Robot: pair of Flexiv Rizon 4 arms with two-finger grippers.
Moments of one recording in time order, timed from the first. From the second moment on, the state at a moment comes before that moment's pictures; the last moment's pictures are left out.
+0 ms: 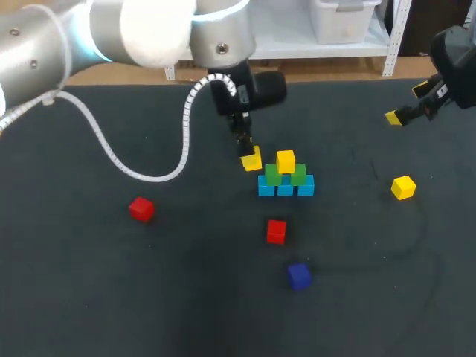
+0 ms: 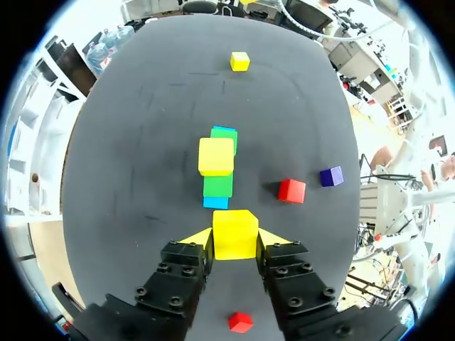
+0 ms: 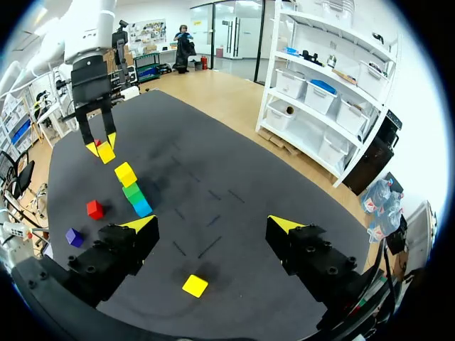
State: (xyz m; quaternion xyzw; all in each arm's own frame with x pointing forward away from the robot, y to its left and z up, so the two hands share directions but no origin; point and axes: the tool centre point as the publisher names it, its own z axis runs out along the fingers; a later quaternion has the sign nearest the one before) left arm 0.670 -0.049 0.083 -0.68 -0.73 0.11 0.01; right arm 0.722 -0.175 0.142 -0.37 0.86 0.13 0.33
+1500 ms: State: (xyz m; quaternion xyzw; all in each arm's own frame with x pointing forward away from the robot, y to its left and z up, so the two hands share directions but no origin) left arm 0.684 -0.077 0.060 -0.69 -0.72 0.04 0.02; right arm 0.722 -0.175 0.142 -0.37 0.86 0.13 0.33
